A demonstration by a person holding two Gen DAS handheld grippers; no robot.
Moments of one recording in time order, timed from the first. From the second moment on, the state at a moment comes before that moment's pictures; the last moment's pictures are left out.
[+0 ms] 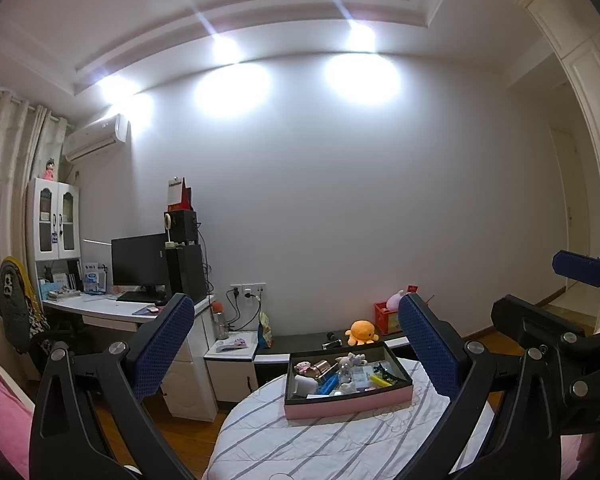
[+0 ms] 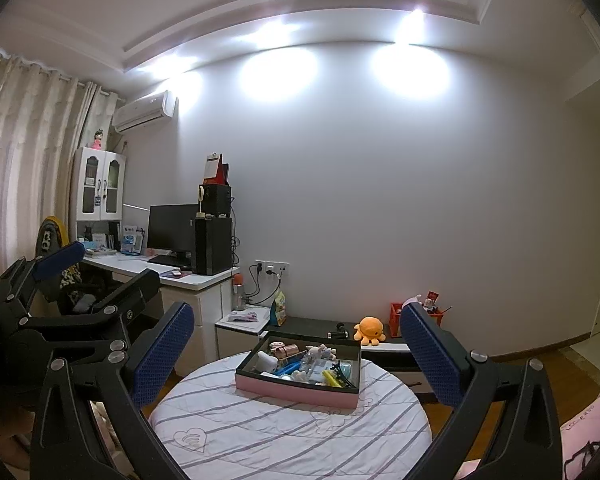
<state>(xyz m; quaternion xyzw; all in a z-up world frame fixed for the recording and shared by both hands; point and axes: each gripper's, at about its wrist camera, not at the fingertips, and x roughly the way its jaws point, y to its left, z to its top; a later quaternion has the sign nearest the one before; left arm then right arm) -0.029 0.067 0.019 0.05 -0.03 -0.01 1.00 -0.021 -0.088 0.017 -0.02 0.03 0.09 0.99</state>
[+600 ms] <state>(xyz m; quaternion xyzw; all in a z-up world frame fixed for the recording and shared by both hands) -0.028 0.070 0.019 0.05 -0.02 -0.01 1.00 -0.022 -0.087 0.016 -0.03 0.03 0.09 0.99</state>
